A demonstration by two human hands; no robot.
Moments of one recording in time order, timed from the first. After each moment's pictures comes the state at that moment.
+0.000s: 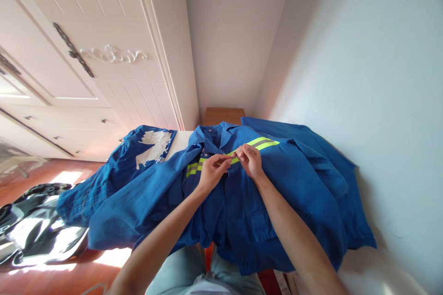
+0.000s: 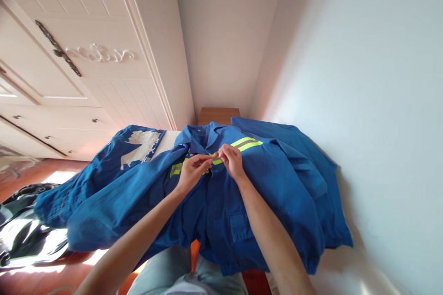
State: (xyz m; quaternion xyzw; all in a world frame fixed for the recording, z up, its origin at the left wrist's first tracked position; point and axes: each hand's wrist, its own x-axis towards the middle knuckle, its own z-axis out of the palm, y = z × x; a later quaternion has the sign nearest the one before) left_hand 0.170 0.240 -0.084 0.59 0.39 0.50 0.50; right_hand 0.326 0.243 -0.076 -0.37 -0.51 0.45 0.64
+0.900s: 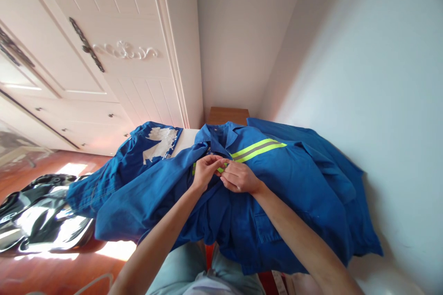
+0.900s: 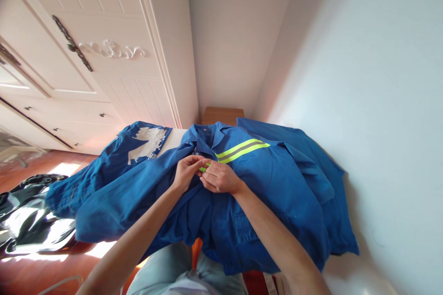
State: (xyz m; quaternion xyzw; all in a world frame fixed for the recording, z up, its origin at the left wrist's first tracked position) left_hand 0.137 0.244 -0.097 0.46 0.40 0.52 0.59; right_hand 0.303 0.226 -0.088 -0.22 -0.91 0.01 0.34
